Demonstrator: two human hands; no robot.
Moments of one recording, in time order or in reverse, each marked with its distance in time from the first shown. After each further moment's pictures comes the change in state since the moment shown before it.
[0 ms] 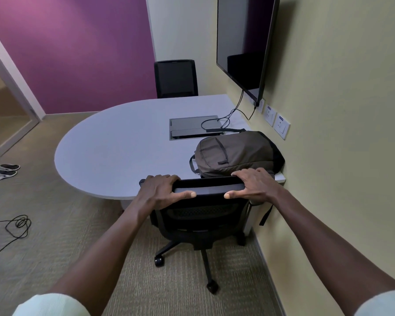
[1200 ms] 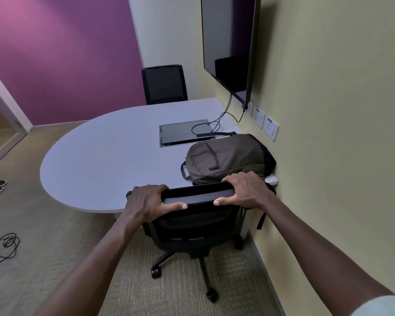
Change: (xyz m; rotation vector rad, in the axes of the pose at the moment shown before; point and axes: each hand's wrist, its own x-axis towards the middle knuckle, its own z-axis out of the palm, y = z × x) left_hand 0.011 0.004 0.000 0.033 0.070 0.004; right_hand 0.009 0.008 0.005 -0.017 0.140 -0.015
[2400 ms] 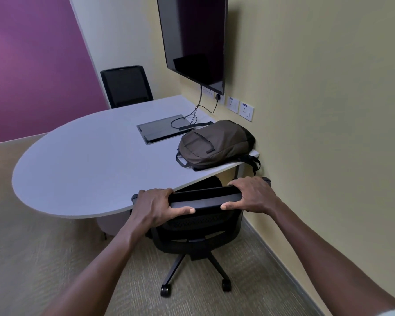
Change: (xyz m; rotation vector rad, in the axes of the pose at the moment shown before) left_hand -0.094 -0.110 -0.022 -0.049 -0.020 0.293; right_hand -0.095 -0.193 -0.006 -0.023 0.008 0.329
